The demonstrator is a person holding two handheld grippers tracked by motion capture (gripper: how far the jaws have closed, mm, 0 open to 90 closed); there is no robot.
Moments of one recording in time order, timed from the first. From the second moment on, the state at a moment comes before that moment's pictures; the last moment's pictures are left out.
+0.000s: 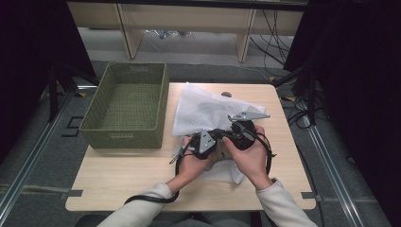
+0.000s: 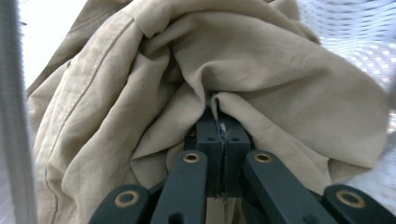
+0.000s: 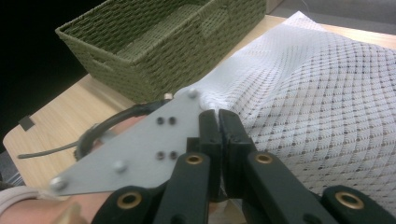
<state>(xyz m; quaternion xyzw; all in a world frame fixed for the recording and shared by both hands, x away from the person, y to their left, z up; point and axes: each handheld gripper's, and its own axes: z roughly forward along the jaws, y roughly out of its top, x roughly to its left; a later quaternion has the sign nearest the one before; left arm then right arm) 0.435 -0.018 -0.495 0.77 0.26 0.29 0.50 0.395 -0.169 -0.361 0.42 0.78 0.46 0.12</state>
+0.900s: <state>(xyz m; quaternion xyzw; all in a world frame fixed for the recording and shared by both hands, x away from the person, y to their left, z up) 0.420 -0.001 -0.498 0.78 0.25 0.26 0.51 0.397 -0.171 -0.364 0.42 0.77 0.45 0.12</state>
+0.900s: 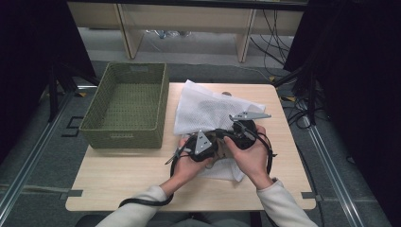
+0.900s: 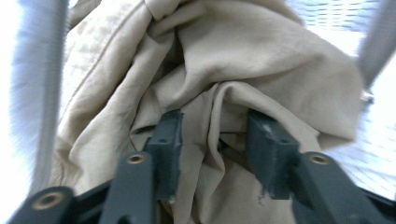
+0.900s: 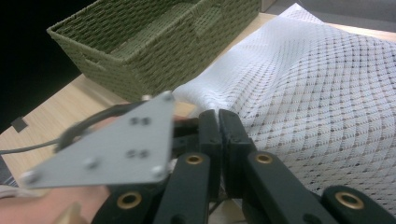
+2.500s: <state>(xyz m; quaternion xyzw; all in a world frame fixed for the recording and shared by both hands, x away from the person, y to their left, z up) 0.399 0.107 -0.501 0.80 0.34 0.24 0.43 0.383 -0.165 -0.382 0.42 0.80 0.41 0.08</state>
